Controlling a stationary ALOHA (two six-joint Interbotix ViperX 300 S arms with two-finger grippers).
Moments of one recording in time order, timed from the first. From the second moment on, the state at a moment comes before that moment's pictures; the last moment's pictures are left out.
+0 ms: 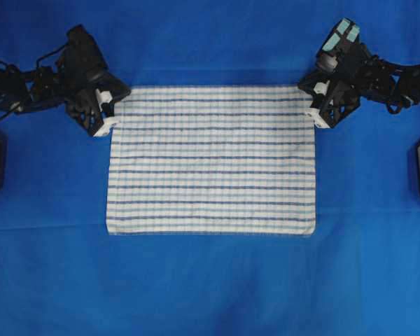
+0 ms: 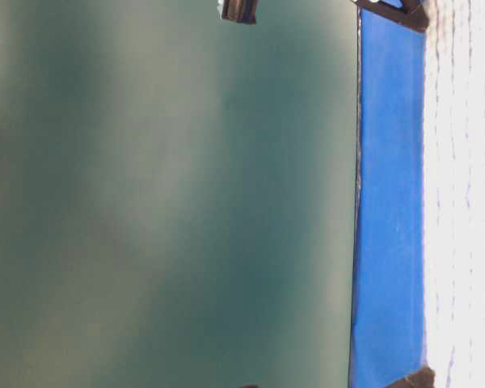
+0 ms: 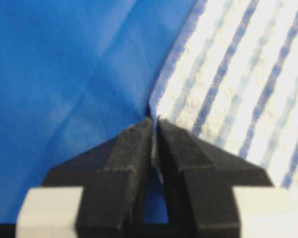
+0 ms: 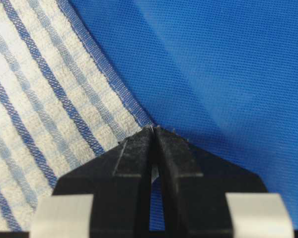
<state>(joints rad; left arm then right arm) 0.44 0.04 1.08 -0.03 -0.36 0.00 -0.51 -0.01 1.06 0.00 -0.28 0.07</state>
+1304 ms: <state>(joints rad) 0.16 -0.23 1.10 -0.03 -0.11 0.00 -0.22 -0.35 1.11 0.00 -0.05 0.18</state>
